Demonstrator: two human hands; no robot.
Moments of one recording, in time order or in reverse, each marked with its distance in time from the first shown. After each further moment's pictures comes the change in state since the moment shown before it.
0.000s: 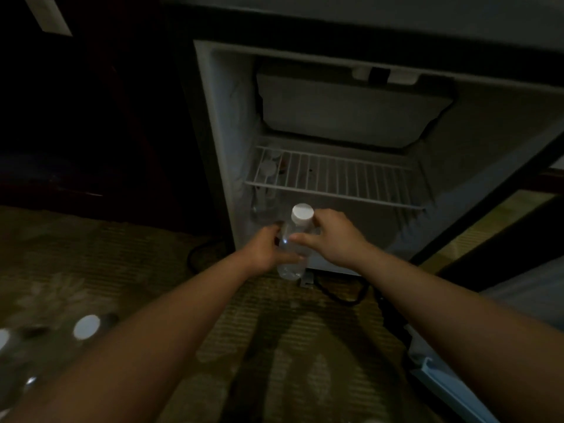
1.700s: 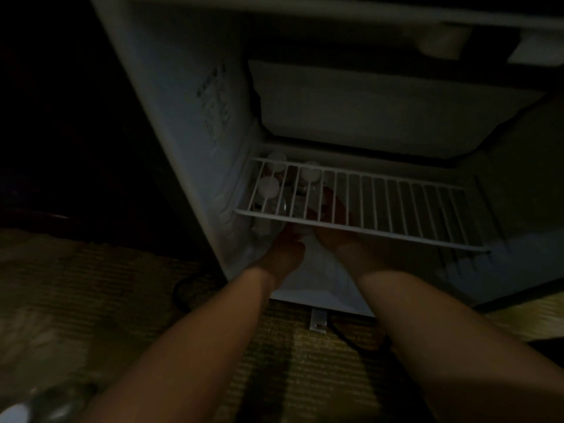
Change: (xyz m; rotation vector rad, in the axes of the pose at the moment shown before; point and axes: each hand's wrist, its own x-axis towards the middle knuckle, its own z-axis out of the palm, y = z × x) left_hand 0.127 -0.023 0.013 -0.060 0.178 -0.306; right_hand 0.138 0.054 0.032 0.287 0.180 0.209
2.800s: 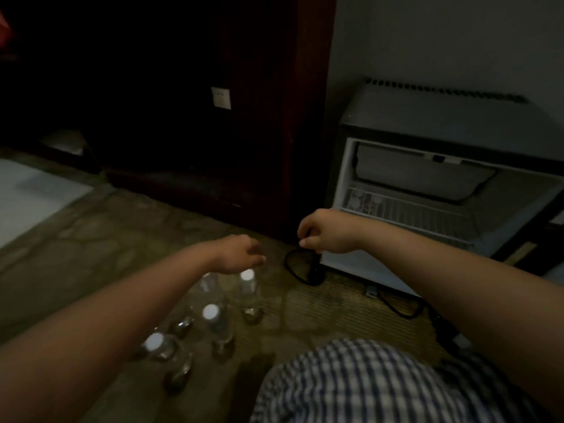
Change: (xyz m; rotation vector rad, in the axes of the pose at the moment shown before) left_hand -0.371 -0.058 -0.224 0.783 0.051 0.066; right_hand -0.314 -0.245 -0.006 -0.709 -0.566 -0.472
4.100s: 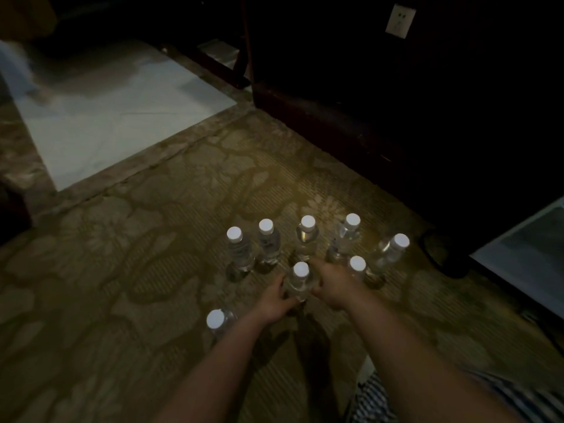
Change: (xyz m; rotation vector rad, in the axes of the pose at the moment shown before) left_hand -0.097 -0.194 0.208 -1.267 0.299 -0.409; right_hand 0.104 -0.174 0.247 0.087 -0.202 -0.079
